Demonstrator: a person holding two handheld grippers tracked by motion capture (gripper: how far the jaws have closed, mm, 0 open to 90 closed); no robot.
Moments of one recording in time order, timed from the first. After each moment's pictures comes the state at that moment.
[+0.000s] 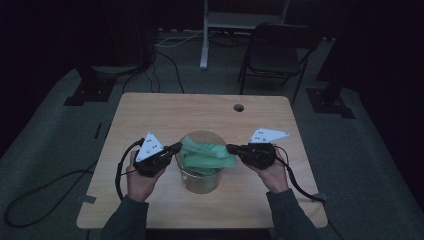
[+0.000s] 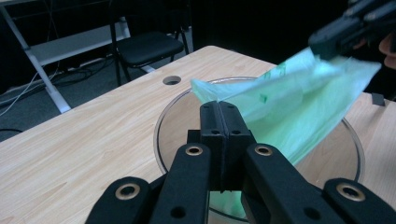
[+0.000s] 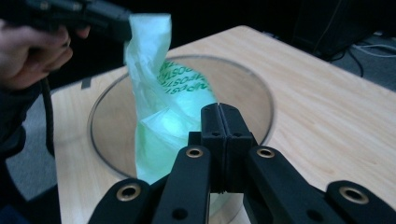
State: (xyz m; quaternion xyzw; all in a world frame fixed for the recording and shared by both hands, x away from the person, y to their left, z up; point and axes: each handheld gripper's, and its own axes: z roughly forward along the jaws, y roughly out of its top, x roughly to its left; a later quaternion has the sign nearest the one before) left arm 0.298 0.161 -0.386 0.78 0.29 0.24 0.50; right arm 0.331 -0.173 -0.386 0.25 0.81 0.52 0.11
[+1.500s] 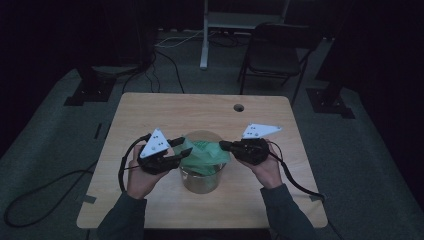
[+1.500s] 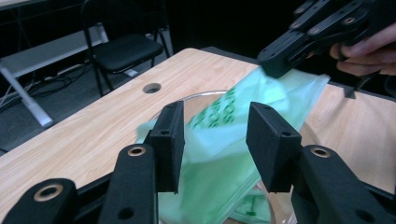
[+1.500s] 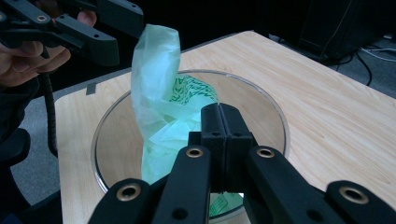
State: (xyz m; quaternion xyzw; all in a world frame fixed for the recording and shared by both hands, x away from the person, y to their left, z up) left arm 0.298 0.144 -0.365 0.80 0.24 0.22 0.50; right arm 0.339 -0.154 -0.377 0.24 0.81 0.52 0.11
